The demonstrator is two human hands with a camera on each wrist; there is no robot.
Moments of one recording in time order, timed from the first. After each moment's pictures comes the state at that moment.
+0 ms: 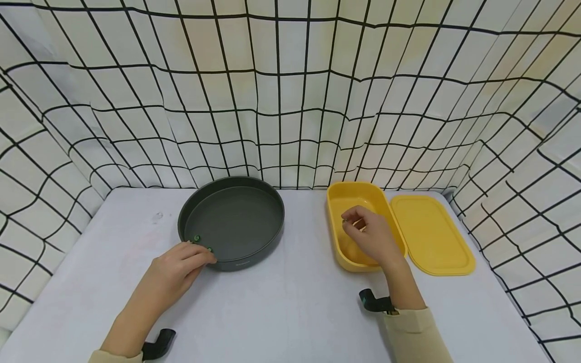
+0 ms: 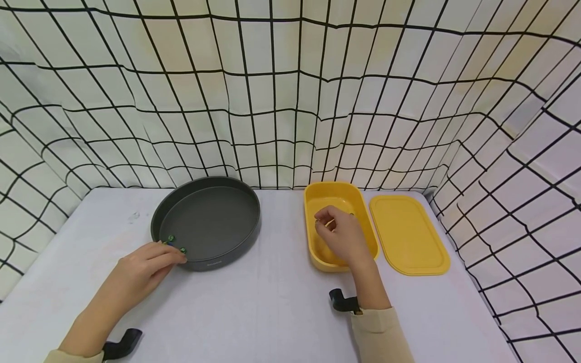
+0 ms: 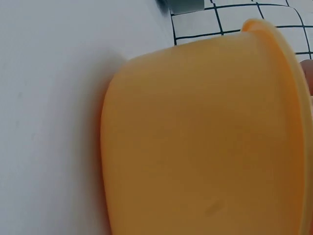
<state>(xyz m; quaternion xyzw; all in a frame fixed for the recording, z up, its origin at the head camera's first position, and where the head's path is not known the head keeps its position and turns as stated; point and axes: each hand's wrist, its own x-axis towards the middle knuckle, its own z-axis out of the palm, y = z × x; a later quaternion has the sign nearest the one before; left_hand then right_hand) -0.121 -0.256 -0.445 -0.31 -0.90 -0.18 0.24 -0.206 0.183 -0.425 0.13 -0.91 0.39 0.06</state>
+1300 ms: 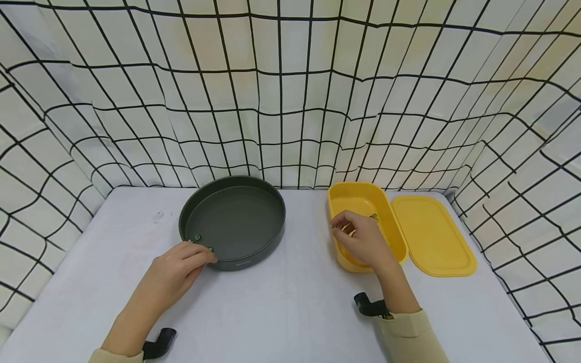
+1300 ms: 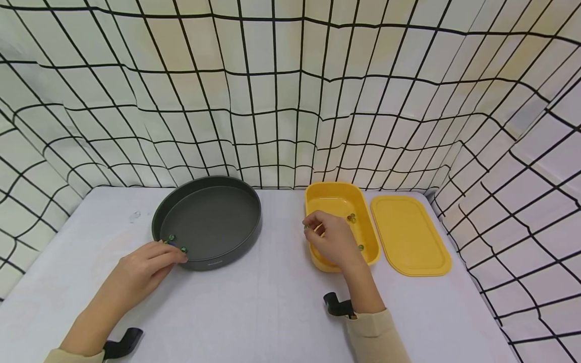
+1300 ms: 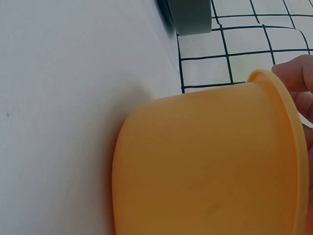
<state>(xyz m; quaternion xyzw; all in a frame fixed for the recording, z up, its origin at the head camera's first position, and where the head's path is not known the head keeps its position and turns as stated) -0.121 -0.255 -0.445 -0.31 -0.90 -0.18 0.25 -0.200 0.163 -0.421 0.18 -0.90 0.39 0.04</state>
